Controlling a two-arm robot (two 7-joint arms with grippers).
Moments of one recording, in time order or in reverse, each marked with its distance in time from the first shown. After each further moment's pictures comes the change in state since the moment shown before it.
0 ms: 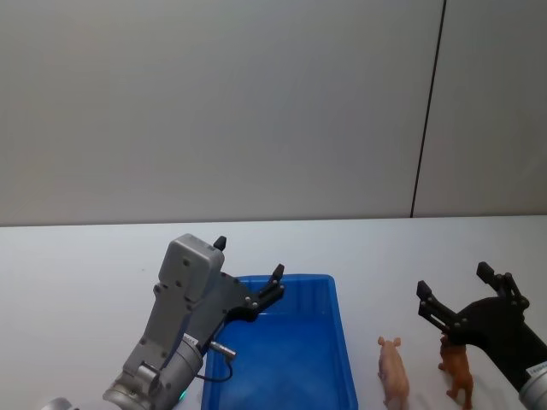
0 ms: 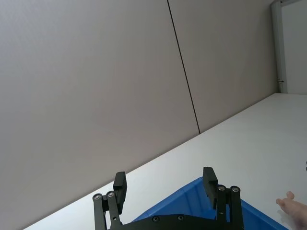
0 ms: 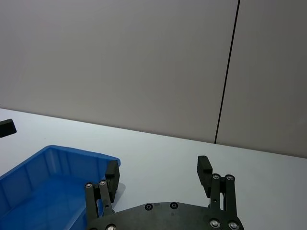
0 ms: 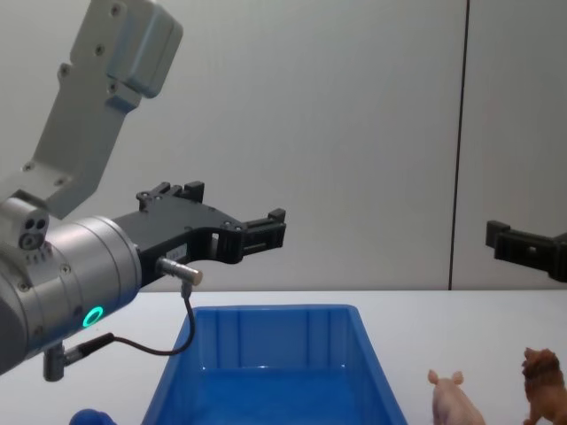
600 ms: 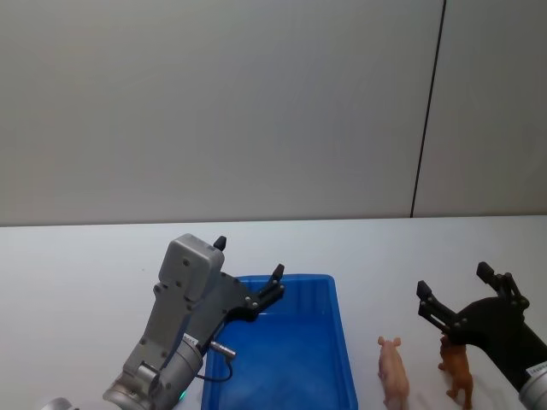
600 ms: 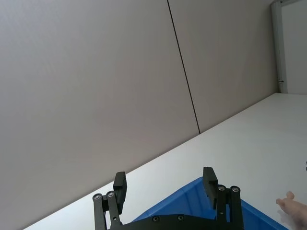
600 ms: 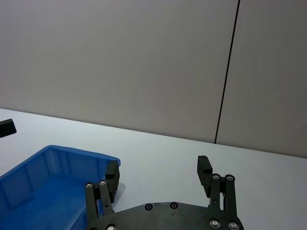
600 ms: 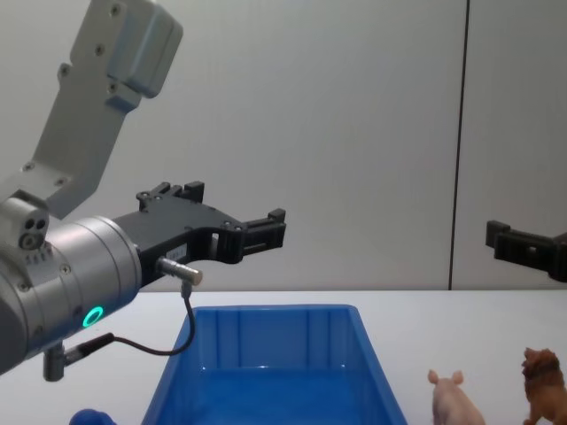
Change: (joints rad) left arm 0.000 0.000 0.000 0.000 0.000 0.000 0.000; right arm 0.000 0.000 0.000 0.000 0.000 0.000 0.000
